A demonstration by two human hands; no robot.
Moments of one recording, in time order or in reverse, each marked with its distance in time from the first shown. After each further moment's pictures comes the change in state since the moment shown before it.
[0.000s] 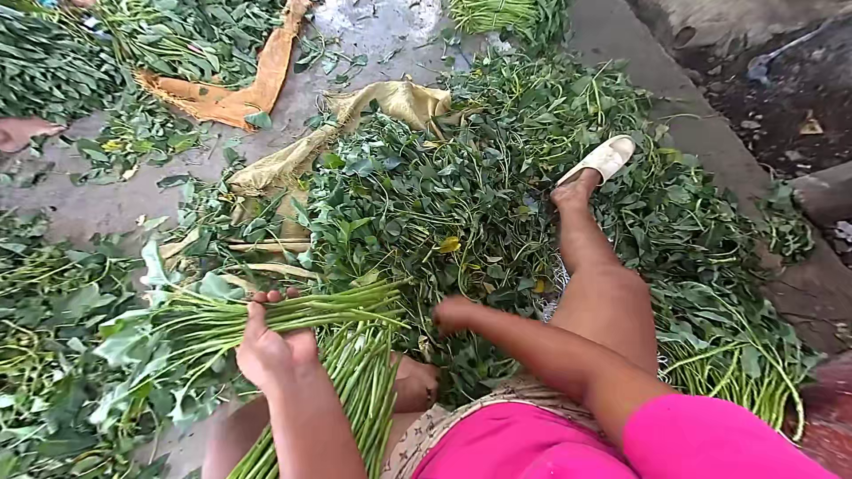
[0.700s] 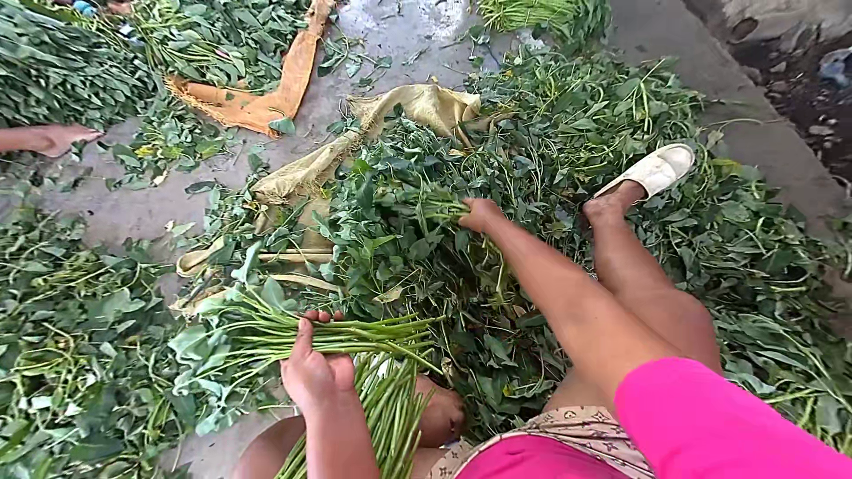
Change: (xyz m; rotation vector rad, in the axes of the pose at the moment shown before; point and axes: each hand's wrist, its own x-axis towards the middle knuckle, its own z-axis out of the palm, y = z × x) left_hand 0.014 -0.018 0.008 0.084 0.032 -0.075; right_hand 0.207 0.133 -0.083 0.407 0.453 0.257
